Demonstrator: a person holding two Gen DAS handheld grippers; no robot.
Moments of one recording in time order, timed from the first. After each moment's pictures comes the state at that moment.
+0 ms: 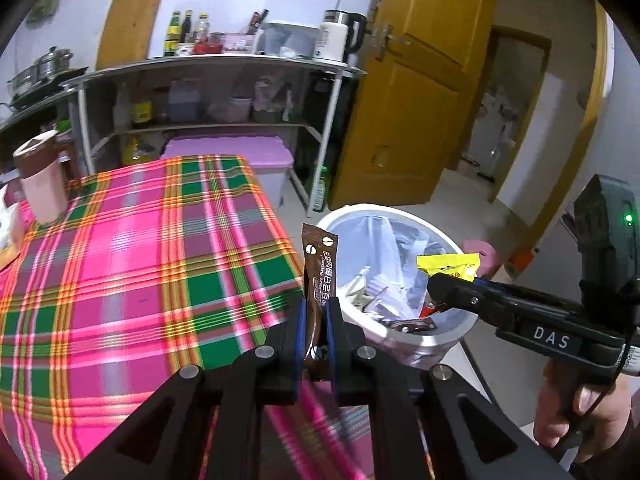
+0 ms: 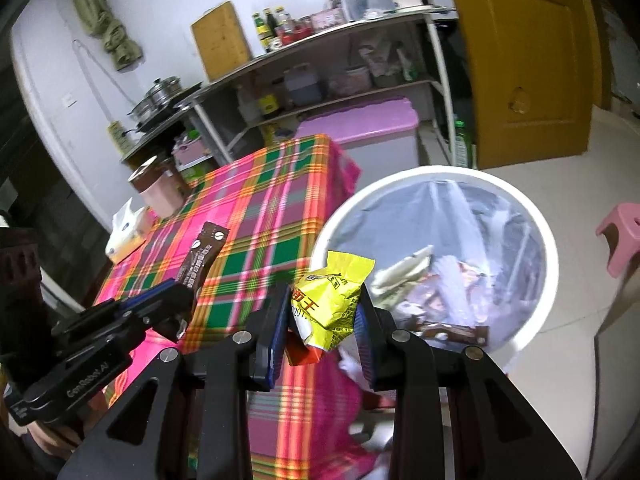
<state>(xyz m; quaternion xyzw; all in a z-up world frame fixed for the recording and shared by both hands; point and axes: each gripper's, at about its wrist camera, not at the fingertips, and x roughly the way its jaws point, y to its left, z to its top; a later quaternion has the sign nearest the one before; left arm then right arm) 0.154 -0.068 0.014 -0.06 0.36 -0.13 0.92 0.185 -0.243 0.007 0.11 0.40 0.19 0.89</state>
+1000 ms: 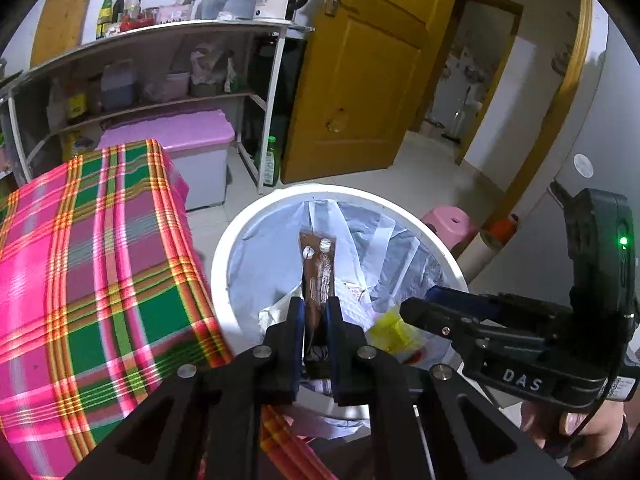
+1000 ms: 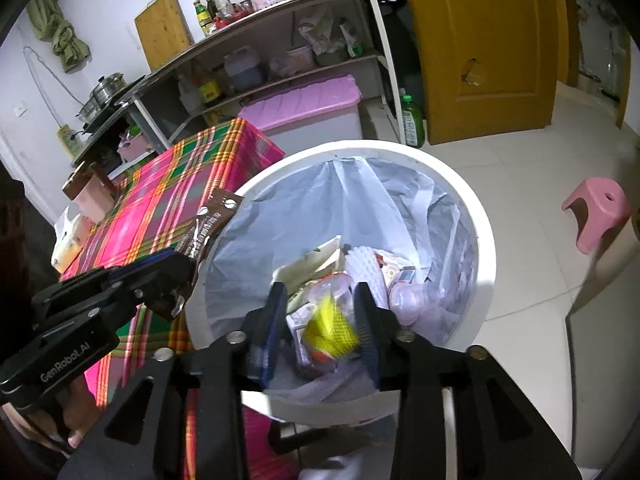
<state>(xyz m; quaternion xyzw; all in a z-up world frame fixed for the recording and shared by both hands) 0.240 -0.145 -0.024 -0.03 0.41 -0.21 0.89 0.232 -0.295 -0.033 0.11 0.44 0.12 0.88</state>
